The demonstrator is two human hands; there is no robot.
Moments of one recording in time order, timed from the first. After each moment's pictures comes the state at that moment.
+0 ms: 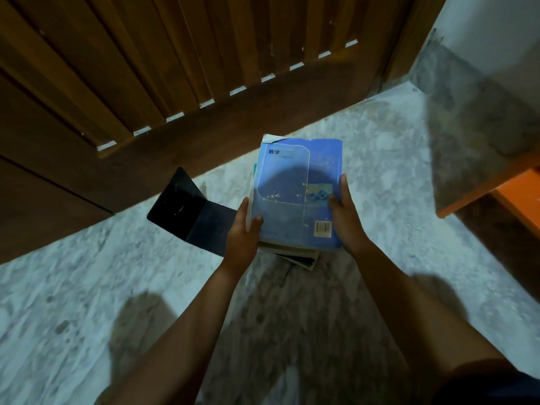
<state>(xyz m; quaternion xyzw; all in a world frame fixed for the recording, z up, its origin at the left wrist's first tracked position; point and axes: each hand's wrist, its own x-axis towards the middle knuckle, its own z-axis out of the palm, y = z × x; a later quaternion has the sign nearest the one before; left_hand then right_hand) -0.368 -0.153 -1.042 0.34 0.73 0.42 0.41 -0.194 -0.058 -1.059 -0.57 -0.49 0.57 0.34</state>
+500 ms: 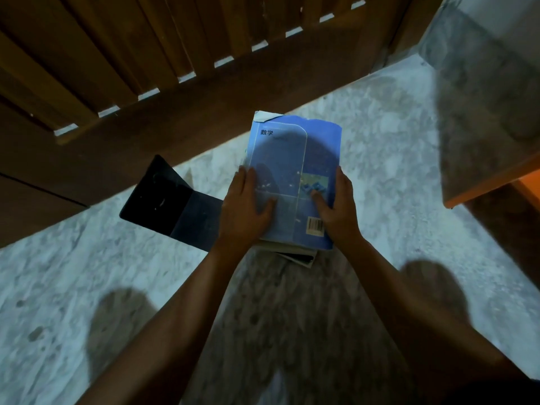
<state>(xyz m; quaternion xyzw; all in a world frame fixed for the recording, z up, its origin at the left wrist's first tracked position) -0.375 -0.106 -1.058 0.57 0.77 0.21 0.19 -0.198 -0.055 -1.092 -0.57 -0.61 0.43 0.35</state>
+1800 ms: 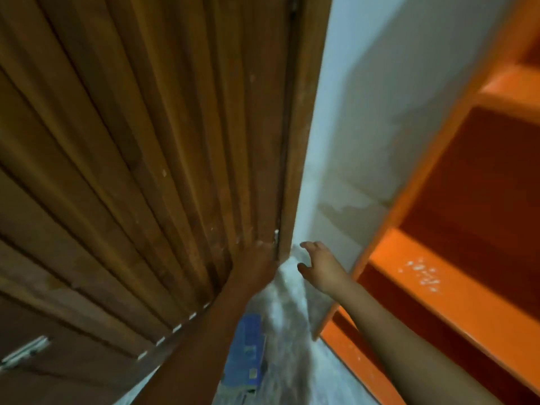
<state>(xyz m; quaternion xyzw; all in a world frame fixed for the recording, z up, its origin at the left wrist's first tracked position) -0.257 -0.002 -0.344 0.74 0.62 0.17 0.19 -0.086 -0.008 -0.313 -0.63 -0.71 0.28 0.12</state>
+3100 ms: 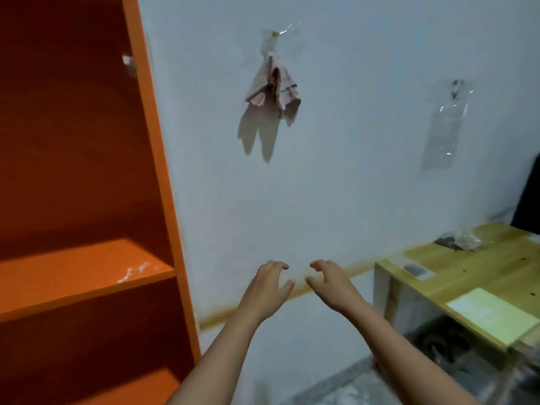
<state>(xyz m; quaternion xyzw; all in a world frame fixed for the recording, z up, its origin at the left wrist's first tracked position) 0.360 -0.361 -0.120 0.94 0.01 0.15 0.30 0.418 -0.519 -0.112 -0.92 -0.21 -0.01 0.33</state>
